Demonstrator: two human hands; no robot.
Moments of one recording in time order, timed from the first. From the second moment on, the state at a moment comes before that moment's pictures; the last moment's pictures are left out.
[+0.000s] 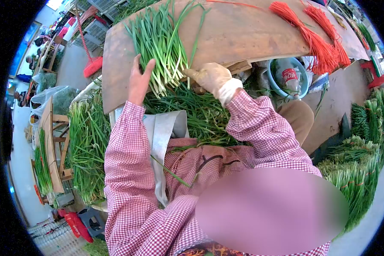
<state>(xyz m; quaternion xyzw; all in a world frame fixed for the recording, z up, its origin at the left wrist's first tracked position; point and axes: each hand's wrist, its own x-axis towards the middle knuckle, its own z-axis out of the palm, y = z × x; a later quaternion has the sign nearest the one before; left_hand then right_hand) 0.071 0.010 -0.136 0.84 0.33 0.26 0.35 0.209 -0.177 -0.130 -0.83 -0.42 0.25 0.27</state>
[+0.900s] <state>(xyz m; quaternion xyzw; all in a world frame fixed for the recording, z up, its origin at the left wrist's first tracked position) 0.021 -0.094 -0.140 0.36 0.28 0.41 0.79 0.181 -0.200 -0.142 -0.74 -0.31 0.36 0.47</state>
